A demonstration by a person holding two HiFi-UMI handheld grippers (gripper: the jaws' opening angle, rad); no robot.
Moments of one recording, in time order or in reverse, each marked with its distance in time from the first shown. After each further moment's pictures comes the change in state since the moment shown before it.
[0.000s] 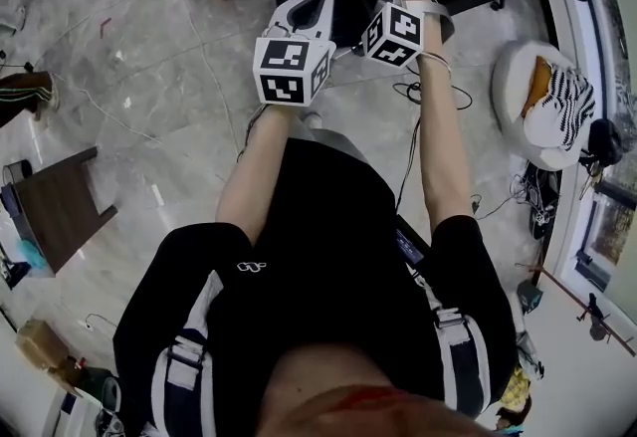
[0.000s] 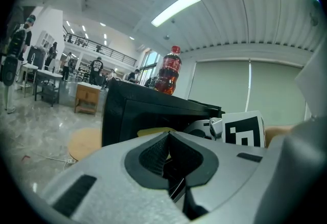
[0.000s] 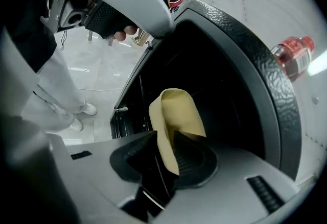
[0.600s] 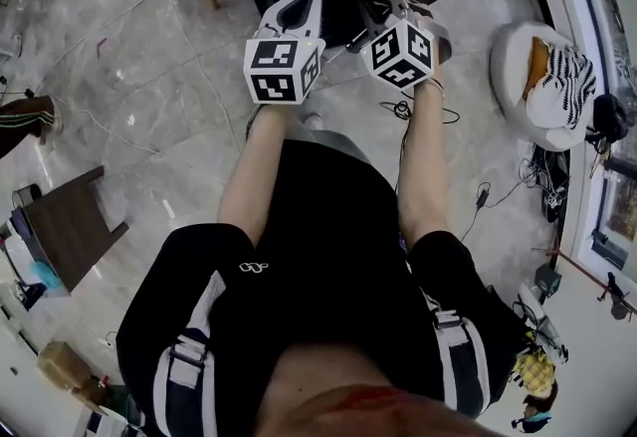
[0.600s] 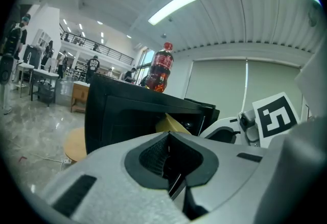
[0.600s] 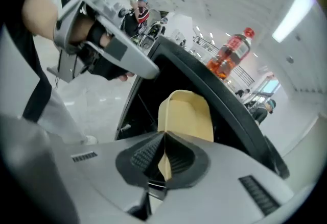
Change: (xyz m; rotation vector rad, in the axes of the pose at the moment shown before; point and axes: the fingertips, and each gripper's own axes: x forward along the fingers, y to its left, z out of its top) left arm 0.002 -0.018 -0.003 0.010 0.014 -0.039; right arm -0.069 0.010 -0.005 0.347 -0.097 -0.069
